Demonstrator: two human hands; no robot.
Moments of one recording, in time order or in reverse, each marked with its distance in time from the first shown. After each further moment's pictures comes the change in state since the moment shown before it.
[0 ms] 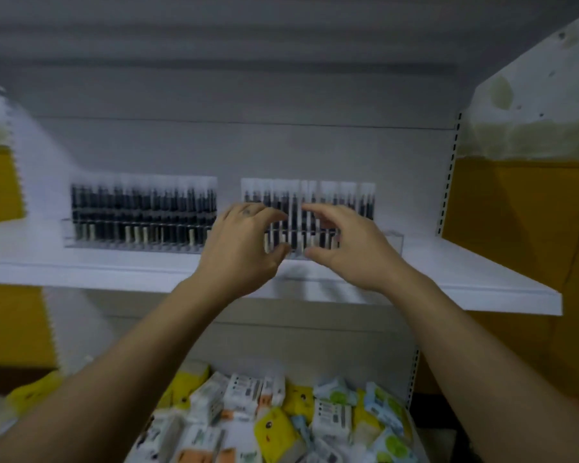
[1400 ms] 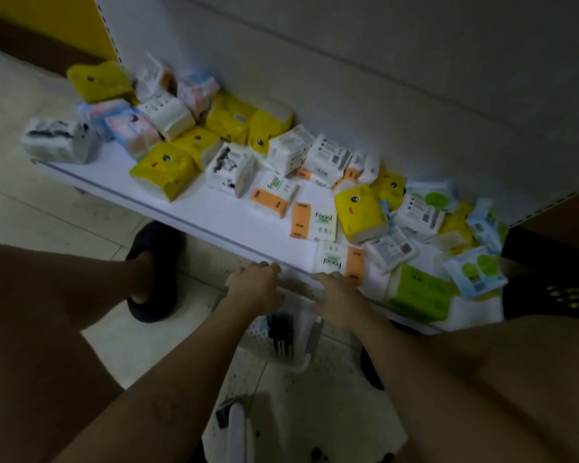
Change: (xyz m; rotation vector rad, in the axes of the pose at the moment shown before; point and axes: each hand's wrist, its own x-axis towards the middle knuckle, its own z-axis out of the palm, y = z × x) left_hand -0.406 -0.114 0.242 -0.154 -1.157 -0.727; right_hand -0.255 0.087 0.409 -0.058 -1.133 0.463
